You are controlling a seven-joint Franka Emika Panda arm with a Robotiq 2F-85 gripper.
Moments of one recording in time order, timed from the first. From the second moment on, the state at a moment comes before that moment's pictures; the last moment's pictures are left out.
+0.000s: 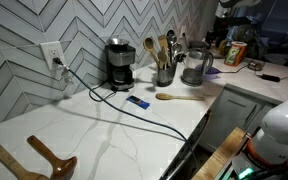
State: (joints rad) arm -0.19 -0.35 -0.21 -2.03 -0.14 1.82 -0.16
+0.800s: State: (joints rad) arm -0.18 -0.24 -0.22 -1.96 -0.01 2.08 -0.15
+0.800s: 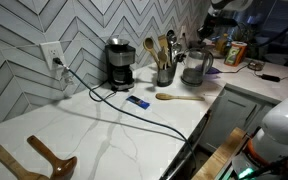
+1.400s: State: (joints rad) arm -0.18 -0.18 -0.21 -1.97 -0.01 2.09 -0.15
